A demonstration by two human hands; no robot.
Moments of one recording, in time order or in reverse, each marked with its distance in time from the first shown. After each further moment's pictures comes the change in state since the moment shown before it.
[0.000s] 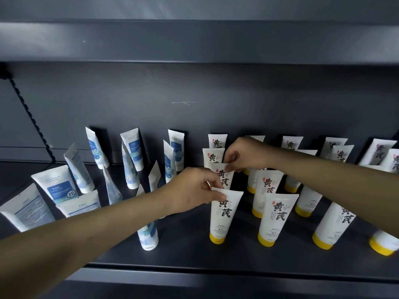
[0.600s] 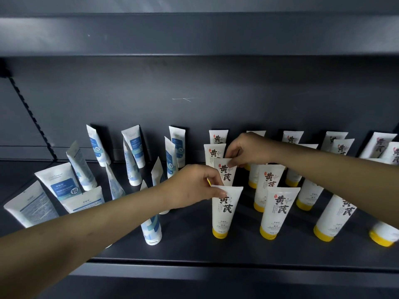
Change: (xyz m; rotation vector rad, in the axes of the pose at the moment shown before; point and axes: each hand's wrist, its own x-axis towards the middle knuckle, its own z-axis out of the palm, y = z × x) left_hand -0.005 0.000 -0.002 0.018 -0.028 -0.012; right_hand -0.002 0.005 -0.001 0.004 -0.021 -0.001
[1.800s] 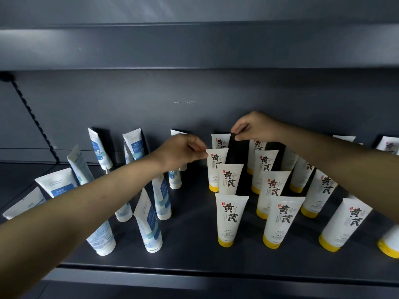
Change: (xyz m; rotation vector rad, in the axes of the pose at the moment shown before) left_hand 0.052 -0.025 -0.057 -0.062 0.199 -0.119; right_hand 0.040 0.028 -0.048 -0.022 0.227 0.001
